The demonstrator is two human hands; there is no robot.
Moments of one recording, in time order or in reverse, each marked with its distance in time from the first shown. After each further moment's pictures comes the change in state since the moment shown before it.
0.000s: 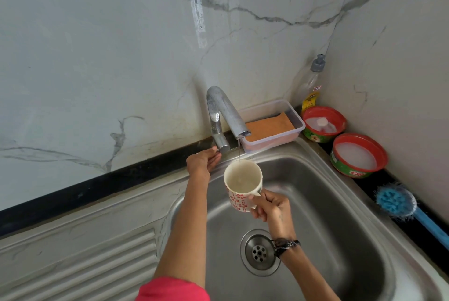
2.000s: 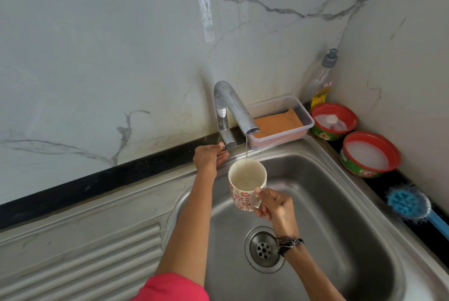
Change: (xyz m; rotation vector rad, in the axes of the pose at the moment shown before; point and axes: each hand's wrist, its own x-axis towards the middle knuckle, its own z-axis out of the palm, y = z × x) left_hand 0.014 -0.003 0.003 0.274 0.041 0.100; right_hand 0.002 0.009 0.002 -0.020 -0.014 -0.001
